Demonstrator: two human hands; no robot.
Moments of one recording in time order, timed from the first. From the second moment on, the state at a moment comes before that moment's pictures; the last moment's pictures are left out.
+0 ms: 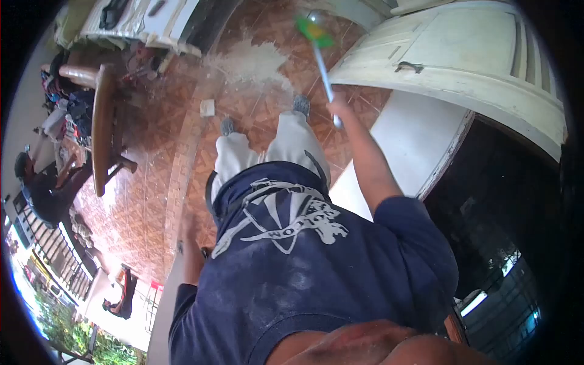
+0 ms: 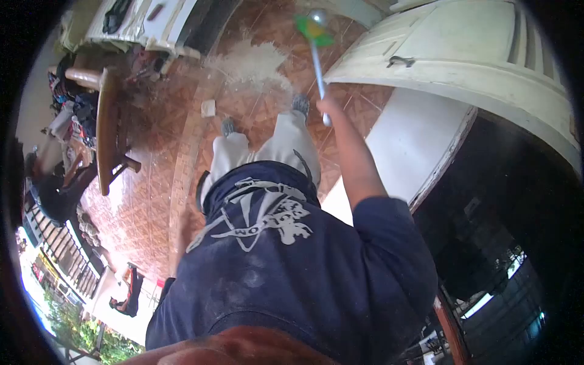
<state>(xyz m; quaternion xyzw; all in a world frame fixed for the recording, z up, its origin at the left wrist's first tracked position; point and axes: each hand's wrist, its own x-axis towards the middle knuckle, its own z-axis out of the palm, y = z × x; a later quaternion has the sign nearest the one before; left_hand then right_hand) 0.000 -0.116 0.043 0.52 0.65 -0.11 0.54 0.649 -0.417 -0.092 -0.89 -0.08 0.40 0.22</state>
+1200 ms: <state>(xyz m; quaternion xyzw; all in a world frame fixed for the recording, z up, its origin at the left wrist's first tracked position) 0.171 -0.298 0.085 0.55 0.64 -0.06 0.54 0.805 -0.389 -0.065 -0.93 -0.11 0.33 0.06</state>
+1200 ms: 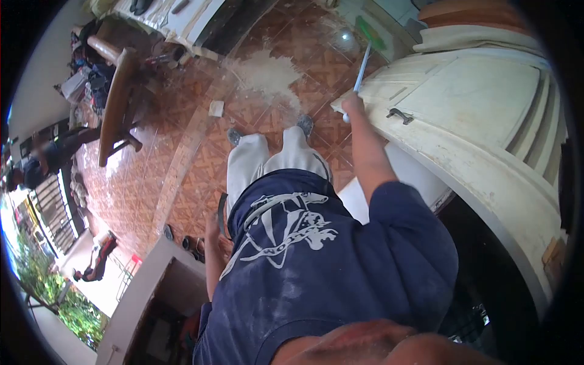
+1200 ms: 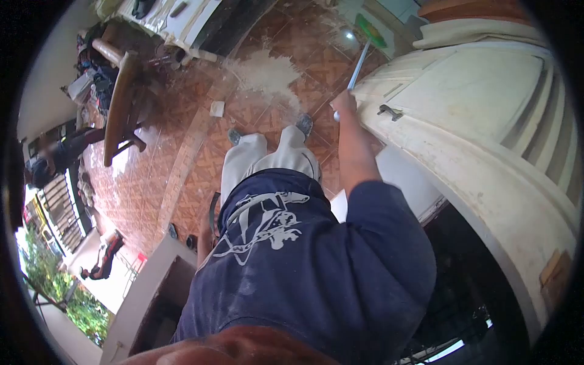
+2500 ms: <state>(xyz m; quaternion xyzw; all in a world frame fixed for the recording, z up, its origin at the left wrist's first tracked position) 0.211 -0.355 0.081 0.39 0.70 0.03 0.59 0.704 -0.450 -0.004 -0.85 -0.32 0.38 0.20</state>
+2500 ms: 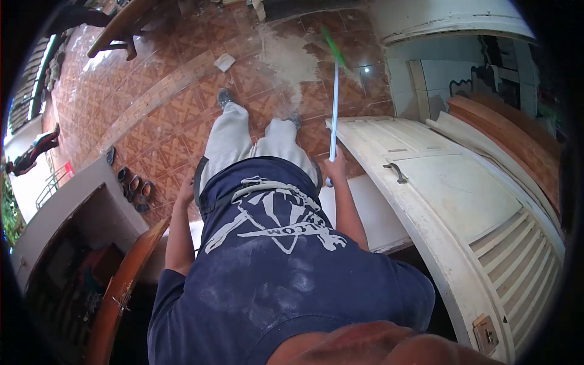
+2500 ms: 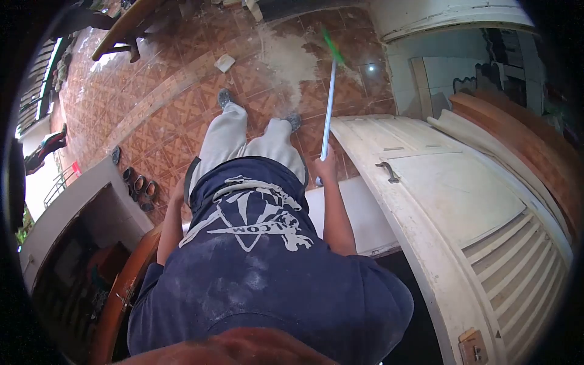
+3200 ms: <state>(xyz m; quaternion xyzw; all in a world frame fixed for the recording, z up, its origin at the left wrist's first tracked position) 0.156 -0.373 0.071 0.36 0.78 -0.01 0.51 0.678 -0.442 -0.031 -0.76 -0.39 0.45 0.27</state>
